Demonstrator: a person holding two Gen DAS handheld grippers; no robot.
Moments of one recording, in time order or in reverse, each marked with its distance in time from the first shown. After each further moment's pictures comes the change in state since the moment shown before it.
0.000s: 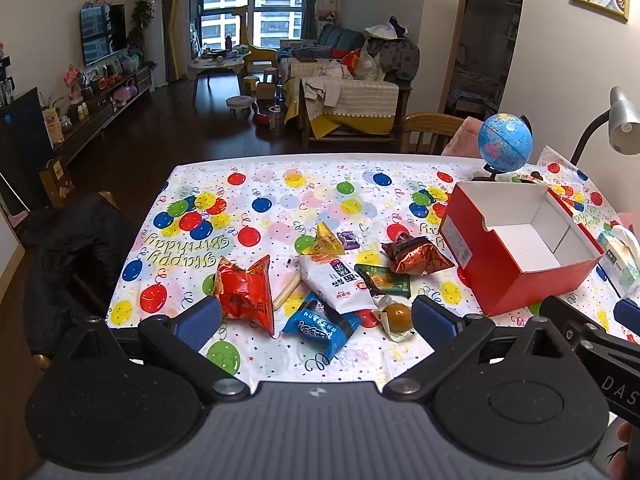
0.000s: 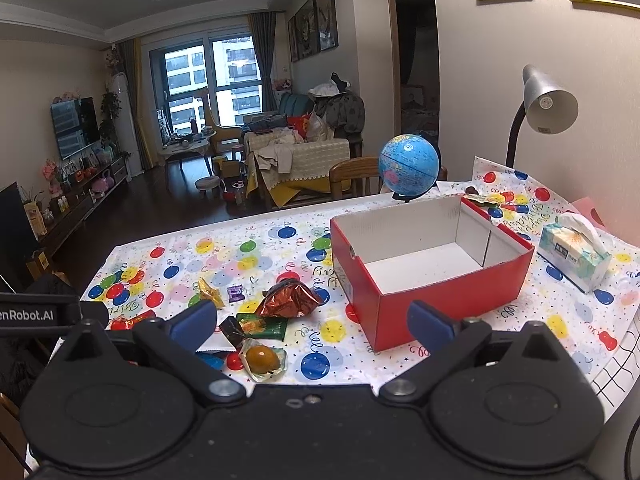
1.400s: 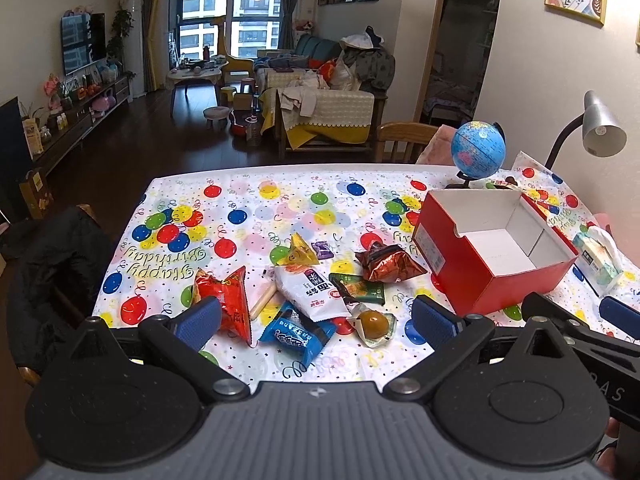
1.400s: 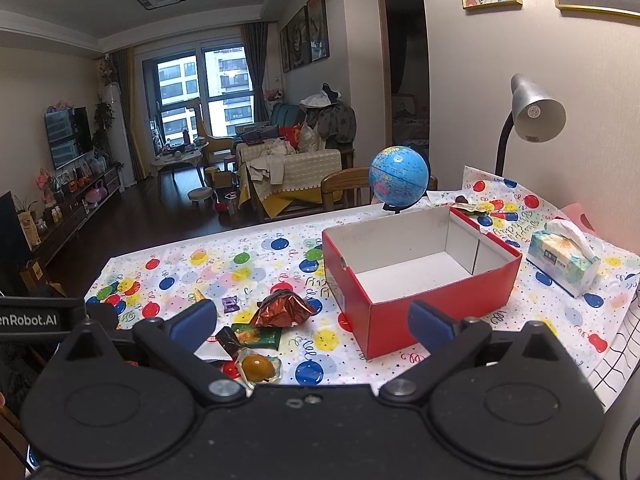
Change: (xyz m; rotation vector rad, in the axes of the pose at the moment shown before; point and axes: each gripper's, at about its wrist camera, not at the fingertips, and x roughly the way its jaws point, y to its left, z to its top) left arm -0.010 -0.003 0.002 0.015 -0.034 -0.080; right arm -0.009 -0.001 0.005 0.000 -0.031 -0.027
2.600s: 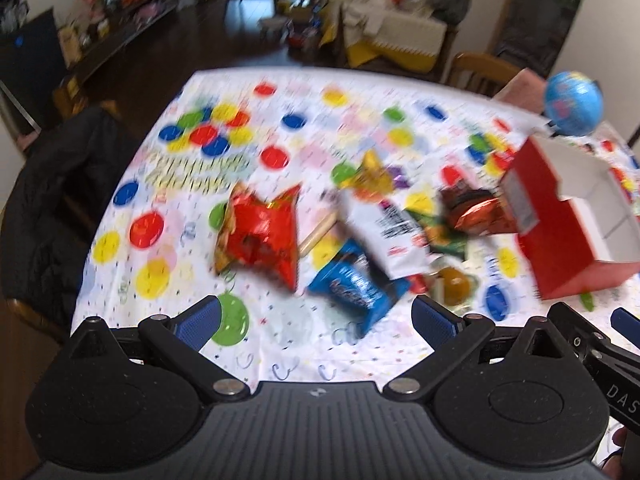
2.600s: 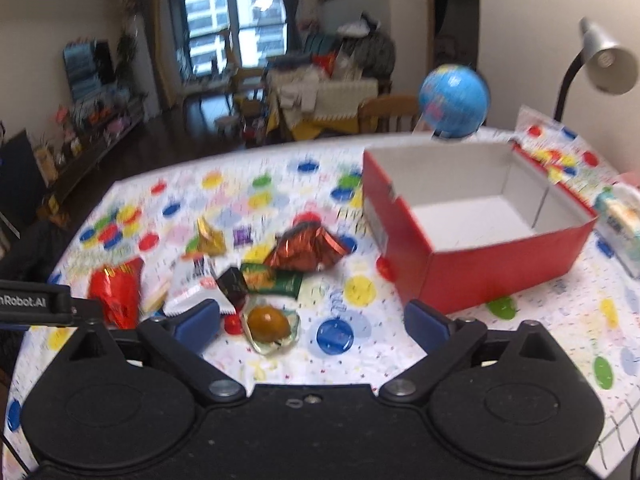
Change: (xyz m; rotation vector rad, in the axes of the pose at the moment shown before) left arm 0.112 0.047 -0.015 -0.152 0.285 0.140; right arm 0.115 0.006 -0.027 -0.069 0.247 0.095
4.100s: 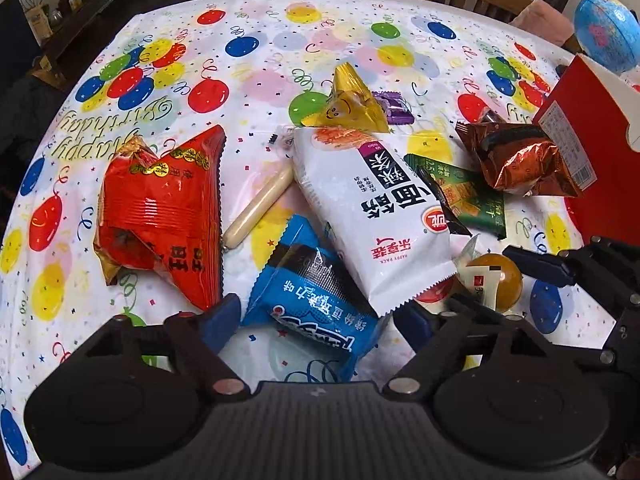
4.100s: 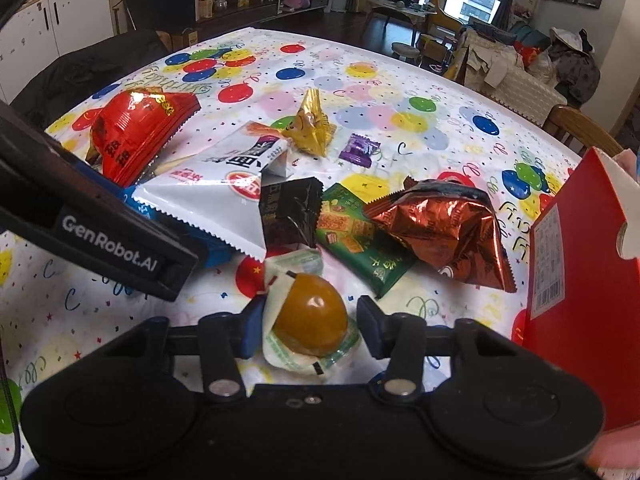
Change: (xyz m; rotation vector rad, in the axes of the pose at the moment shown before) left arm 0.122 -0.044 0.011 0.062 0.155 -0.010; right arm 0.143 0.025 -0.004 -0.589 0.192 0.300
